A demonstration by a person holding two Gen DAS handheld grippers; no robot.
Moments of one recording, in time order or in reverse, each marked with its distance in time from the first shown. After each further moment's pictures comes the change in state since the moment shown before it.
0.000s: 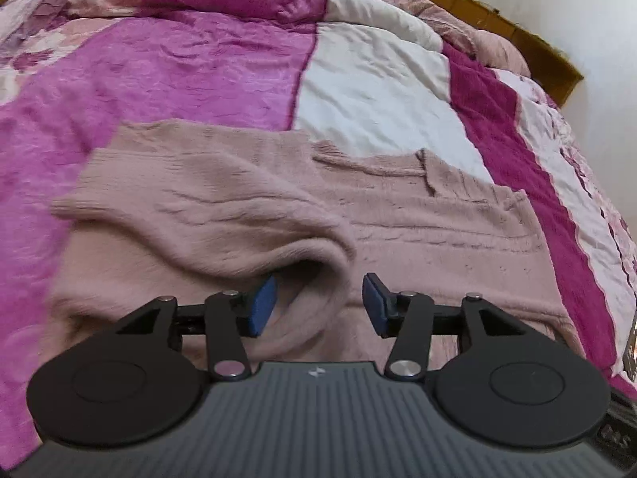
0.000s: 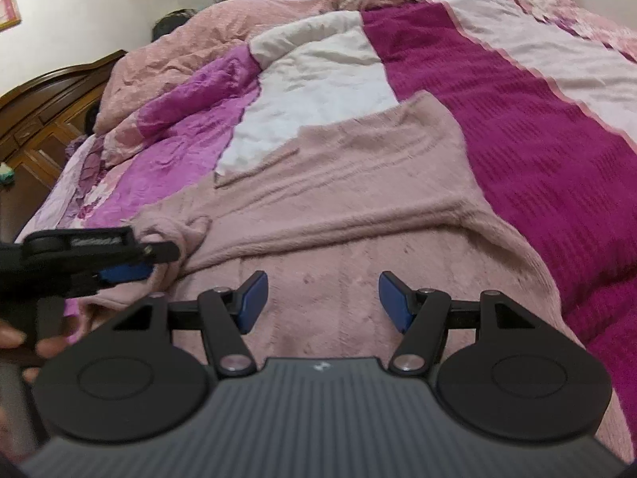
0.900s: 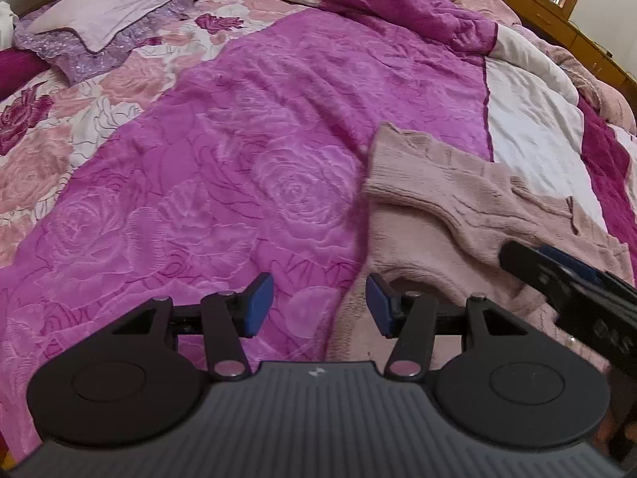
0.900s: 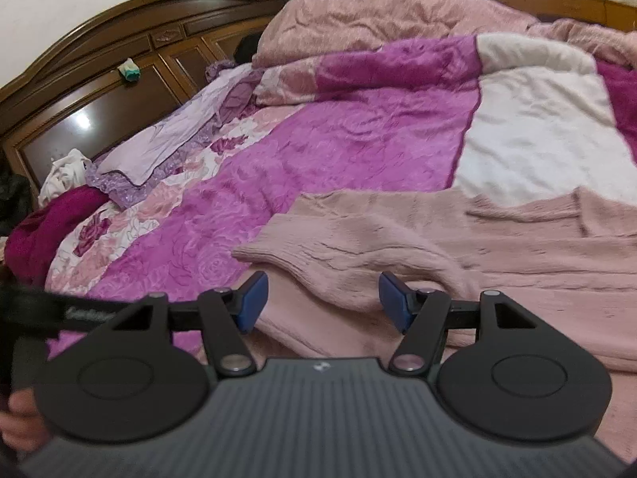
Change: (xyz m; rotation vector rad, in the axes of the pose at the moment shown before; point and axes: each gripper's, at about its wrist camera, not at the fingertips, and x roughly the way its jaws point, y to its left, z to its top) left arm -0.088 0.136 -0.018 -0.206 0.005 0.285; right arm 0.078 0.182 0.015 -0.360 0.074 0.322
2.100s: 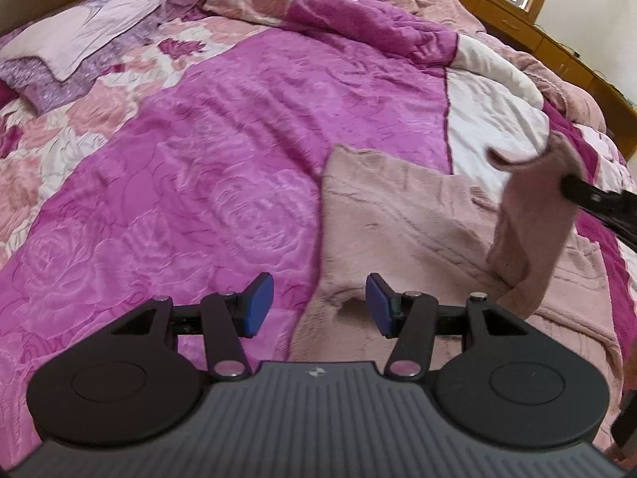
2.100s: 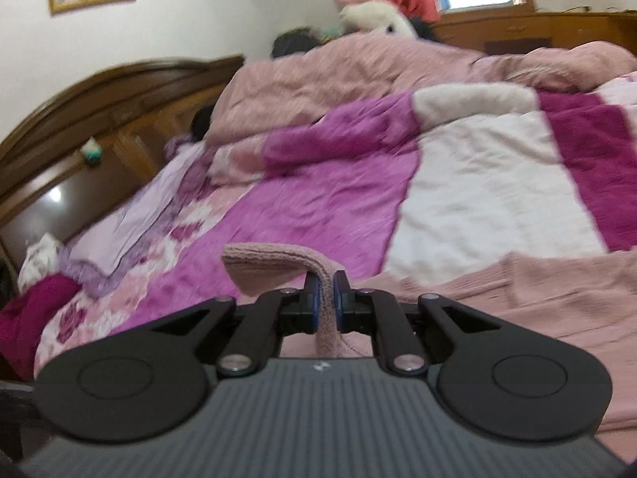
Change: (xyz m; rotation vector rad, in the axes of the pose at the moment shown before) left arm -0.010 -0.024 0.009 0.055 -0.055 -0.093; right arm -0.050 -0.056 0.041 0.114 -0.205 -0.103
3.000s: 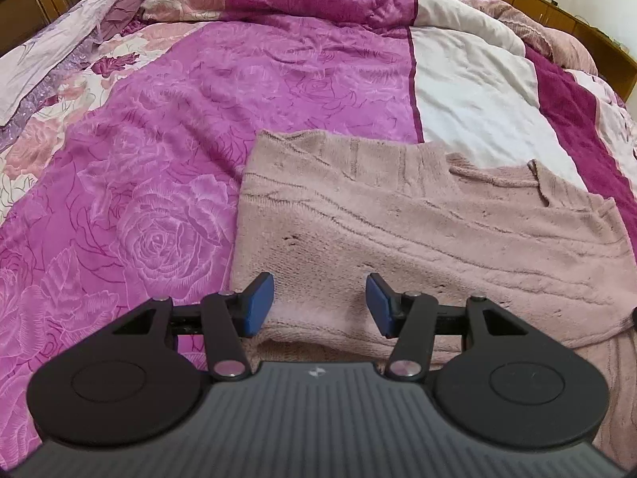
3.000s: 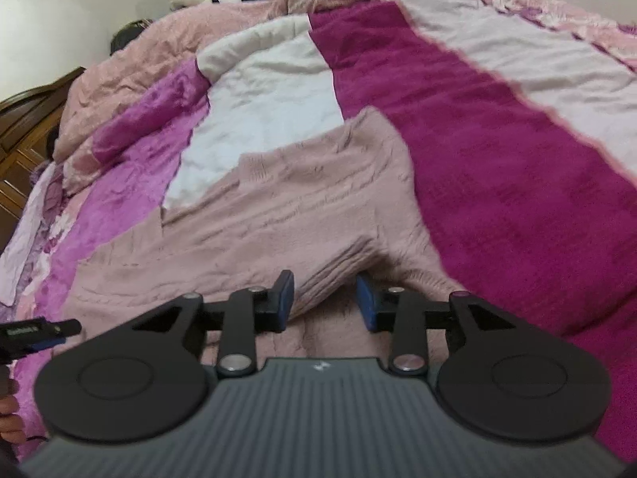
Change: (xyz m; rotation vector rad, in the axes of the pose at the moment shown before) left arm 0.070 -0.062 0.007 0.160 0.043 0.025; right arm -0.082 -0.139 -0.072 0.299 0.120 -0.356
